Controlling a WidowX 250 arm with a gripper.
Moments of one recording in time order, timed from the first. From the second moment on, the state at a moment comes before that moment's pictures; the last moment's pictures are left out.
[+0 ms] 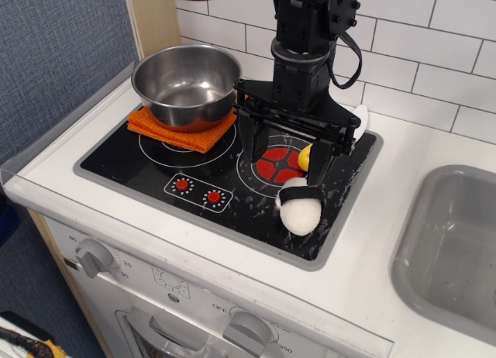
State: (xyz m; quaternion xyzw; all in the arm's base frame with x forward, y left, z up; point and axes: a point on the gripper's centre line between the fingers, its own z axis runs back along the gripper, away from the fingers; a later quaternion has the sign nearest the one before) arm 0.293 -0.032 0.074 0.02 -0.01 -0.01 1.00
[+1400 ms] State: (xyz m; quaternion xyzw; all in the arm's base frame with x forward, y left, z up) arm 0.371 0.054 0.077 0.04 -0.01 0.08 1.00
